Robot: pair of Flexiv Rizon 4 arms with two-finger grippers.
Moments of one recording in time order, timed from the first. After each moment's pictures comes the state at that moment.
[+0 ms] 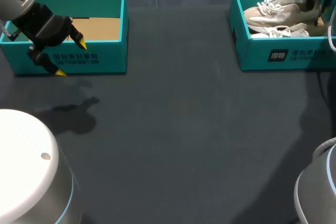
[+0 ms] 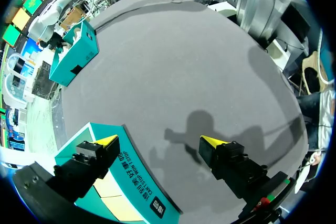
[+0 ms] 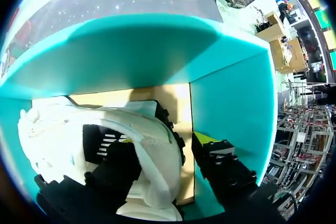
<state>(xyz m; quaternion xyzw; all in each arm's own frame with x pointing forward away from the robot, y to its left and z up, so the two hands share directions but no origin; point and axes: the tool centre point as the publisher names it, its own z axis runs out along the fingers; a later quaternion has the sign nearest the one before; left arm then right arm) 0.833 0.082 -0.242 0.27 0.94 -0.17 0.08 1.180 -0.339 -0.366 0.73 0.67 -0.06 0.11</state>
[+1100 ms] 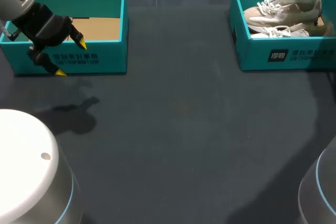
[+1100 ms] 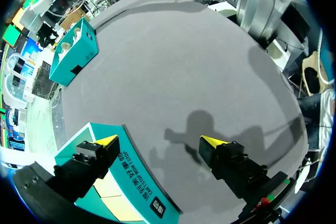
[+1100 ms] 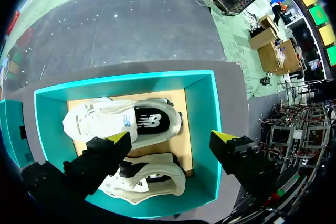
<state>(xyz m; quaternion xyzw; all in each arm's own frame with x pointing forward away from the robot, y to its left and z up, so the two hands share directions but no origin) 0.833 0.082 -0.242 0.27 0.94 -0.17 0.08 1.167 -0.294 -0.244 0.73 0.67 -0.04 0.13</state>
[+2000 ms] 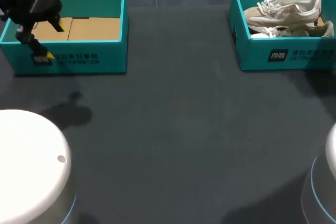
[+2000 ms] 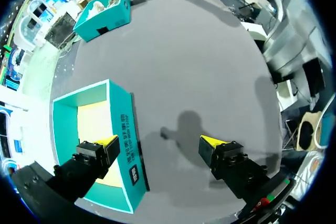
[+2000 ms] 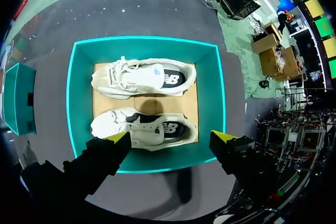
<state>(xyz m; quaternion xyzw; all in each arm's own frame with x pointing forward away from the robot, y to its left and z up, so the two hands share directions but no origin) 0.848 0.124 -0.197 0.06 0.99 -0.11 0.06 1.066 -0.229 -0.189 0.70 0.70 -0.04 0.13</state>
